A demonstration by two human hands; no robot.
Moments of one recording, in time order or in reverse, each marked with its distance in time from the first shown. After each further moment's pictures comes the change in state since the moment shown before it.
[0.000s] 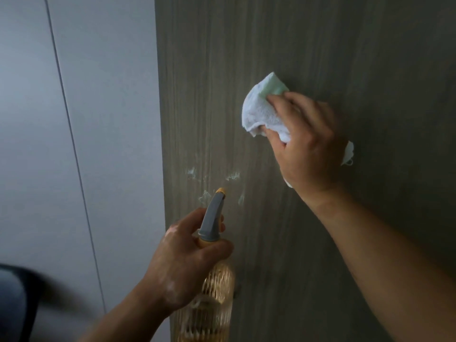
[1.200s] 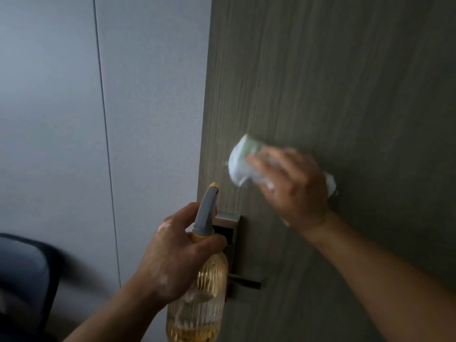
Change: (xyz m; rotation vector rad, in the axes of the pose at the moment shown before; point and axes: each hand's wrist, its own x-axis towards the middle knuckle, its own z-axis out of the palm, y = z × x) left_hand -0.015 -0.033 -0.059 0.006 0.036 0.046; right_hand -0.060 -0.062 0.016 0.144 -0.251 -0.254
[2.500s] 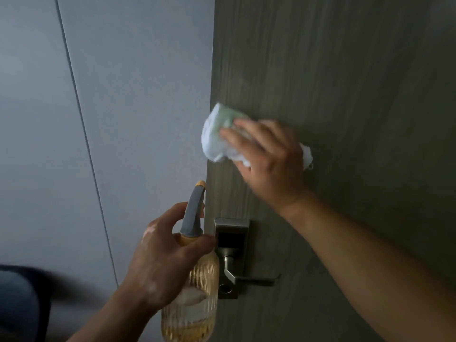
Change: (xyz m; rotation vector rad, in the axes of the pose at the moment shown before) left_hand 0.026 -0.002 -0.061 -0.019 -0.053 -0.047; right_hand 0.079 -0.039 0.022 -0.089 0.012 0.063
